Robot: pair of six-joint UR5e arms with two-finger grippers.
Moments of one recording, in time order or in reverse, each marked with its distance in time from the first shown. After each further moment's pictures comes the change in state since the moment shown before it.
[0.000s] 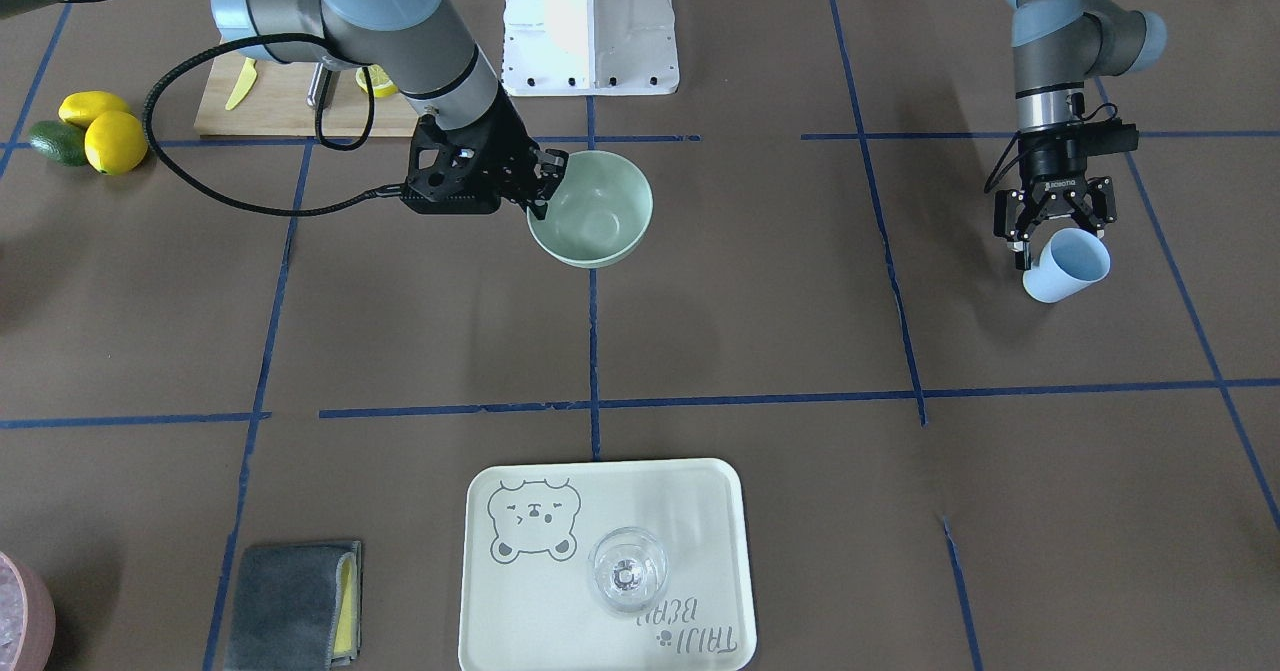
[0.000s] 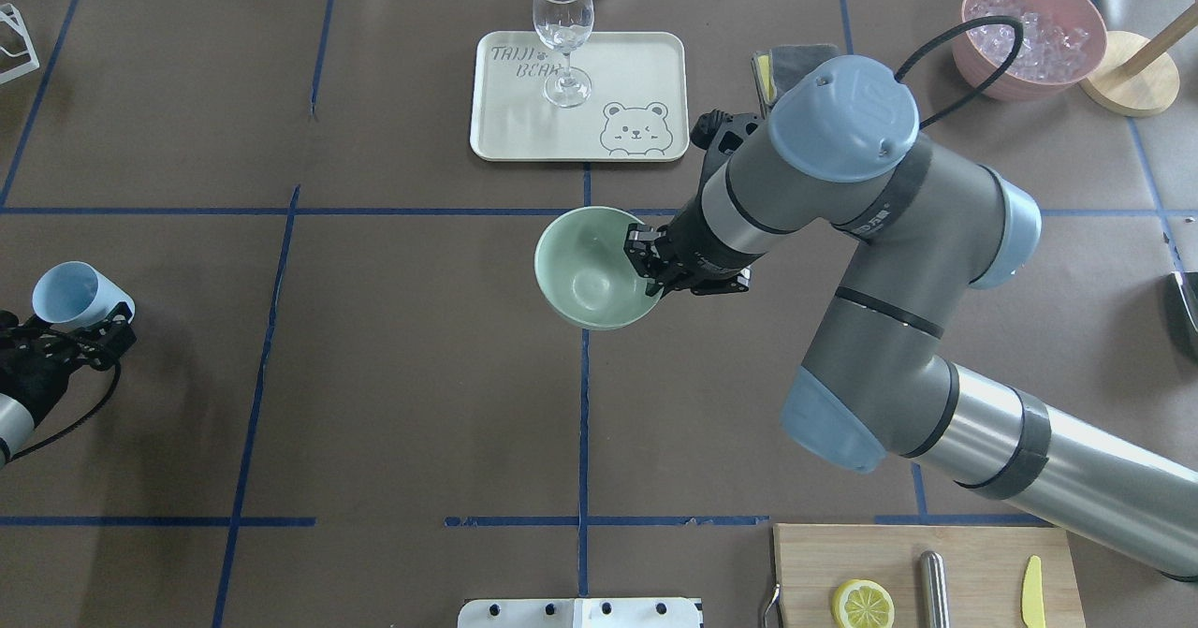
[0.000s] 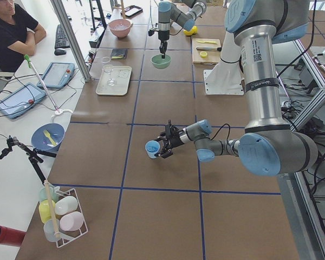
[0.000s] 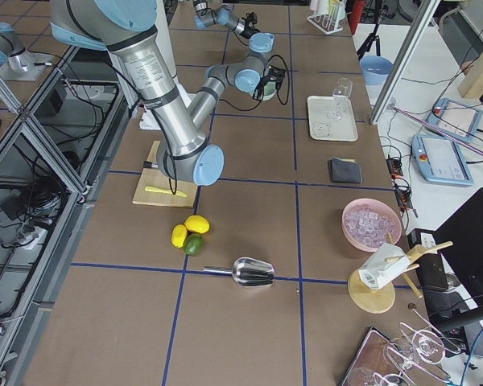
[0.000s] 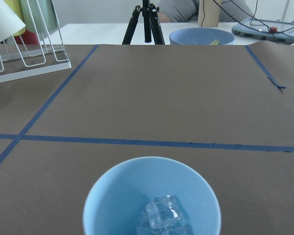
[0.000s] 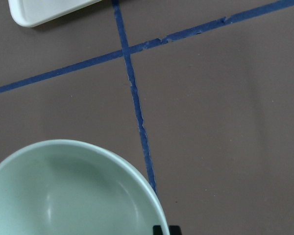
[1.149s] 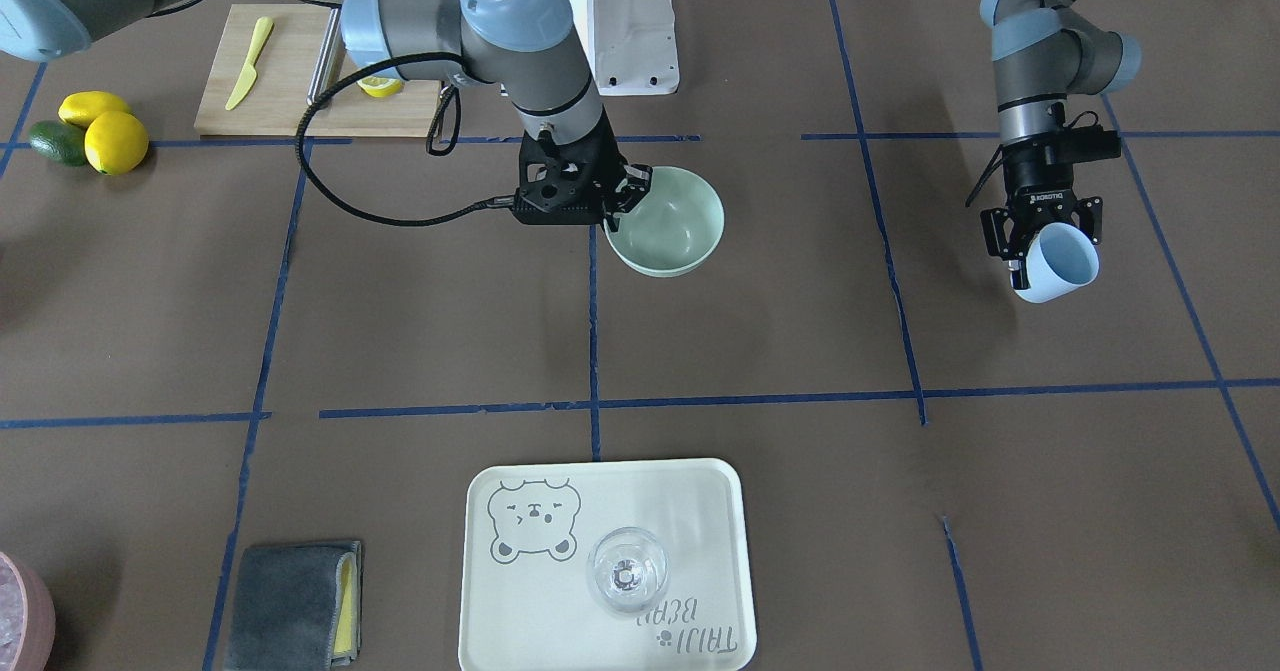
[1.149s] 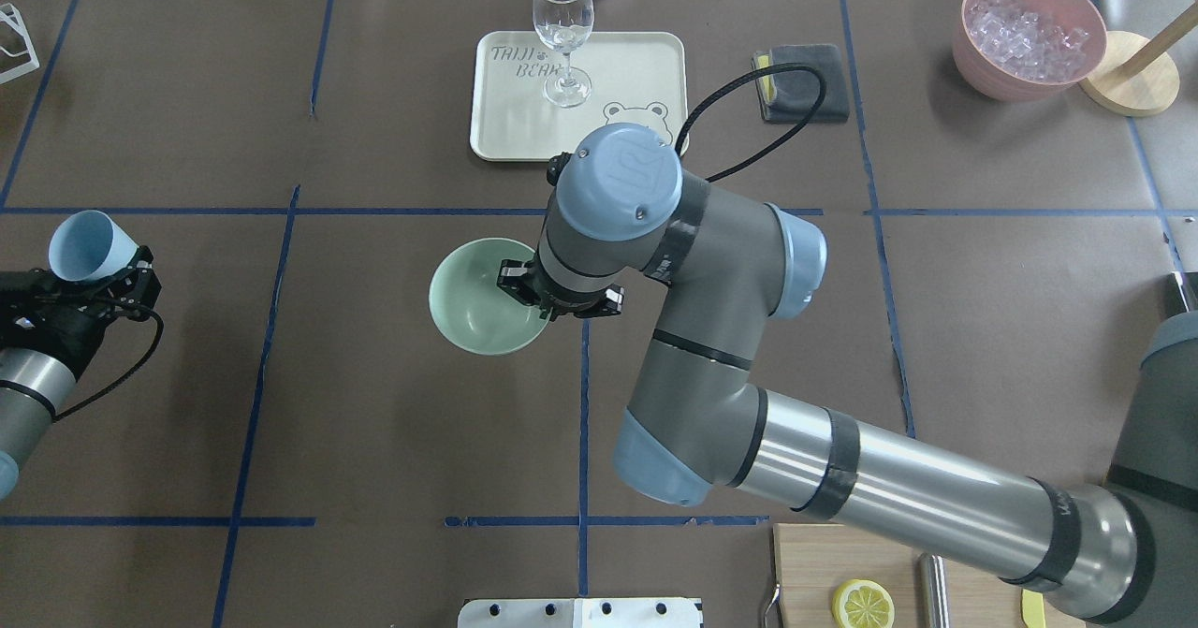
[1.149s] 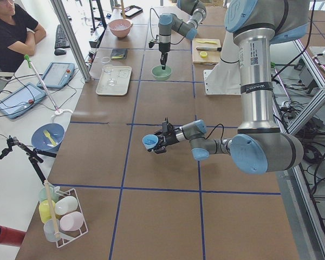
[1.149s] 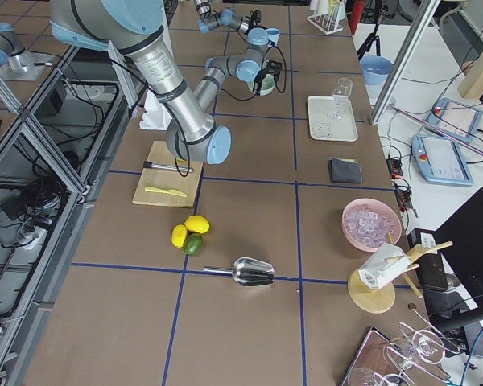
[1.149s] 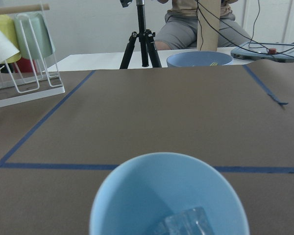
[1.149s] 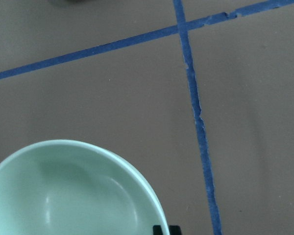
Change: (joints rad) left arm -0.076 -0.048 -0.095 -0.038 0.018 0.250; right arm -0.105 0.217 -0.257 0.001 -0.131 -0.002
